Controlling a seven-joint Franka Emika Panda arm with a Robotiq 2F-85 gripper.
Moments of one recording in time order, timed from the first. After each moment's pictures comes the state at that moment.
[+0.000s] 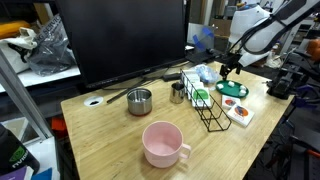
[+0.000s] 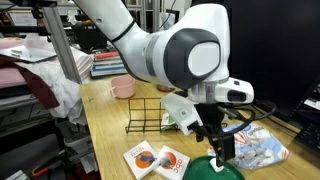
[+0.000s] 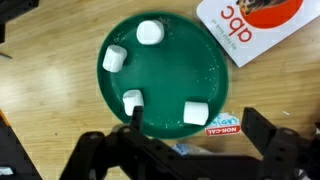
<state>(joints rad) -0.19 0.28 -0.16 -2.21 -0.40 2.55 0.34</state>
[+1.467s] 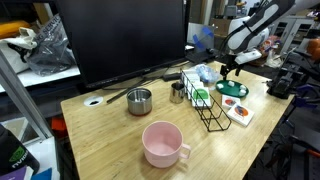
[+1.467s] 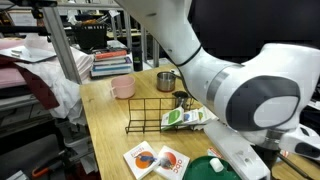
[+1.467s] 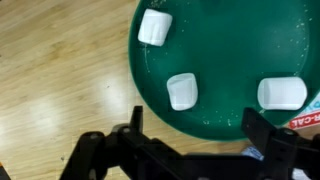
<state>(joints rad) -0.29 0.58 -0.23 -1.86 -0.09 2.42 0.04</state>
